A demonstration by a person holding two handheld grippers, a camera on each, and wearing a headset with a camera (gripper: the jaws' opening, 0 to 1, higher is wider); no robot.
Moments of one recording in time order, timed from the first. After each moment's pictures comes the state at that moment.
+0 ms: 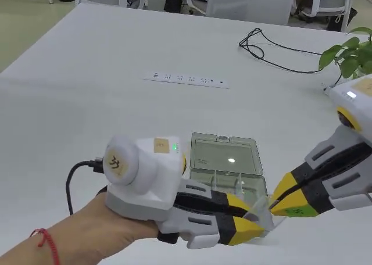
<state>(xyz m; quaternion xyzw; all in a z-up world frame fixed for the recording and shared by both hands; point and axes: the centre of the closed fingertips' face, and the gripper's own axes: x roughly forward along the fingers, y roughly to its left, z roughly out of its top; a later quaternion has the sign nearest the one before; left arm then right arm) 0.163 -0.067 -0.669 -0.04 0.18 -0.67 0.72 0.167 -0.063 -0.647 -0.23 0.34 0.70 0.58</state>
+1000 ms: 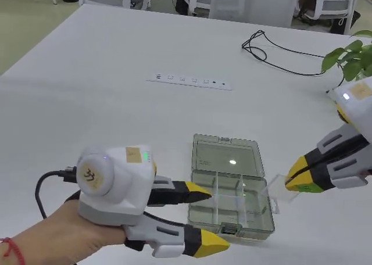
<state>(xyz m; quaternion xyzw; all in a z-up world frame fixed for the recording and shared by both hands) 0.184 -0.019 -0.701 0.01 0.21 -0.60 0.77 0.231 -0.103 -0.686 -0.31 0.37 0.62 0.62</state>
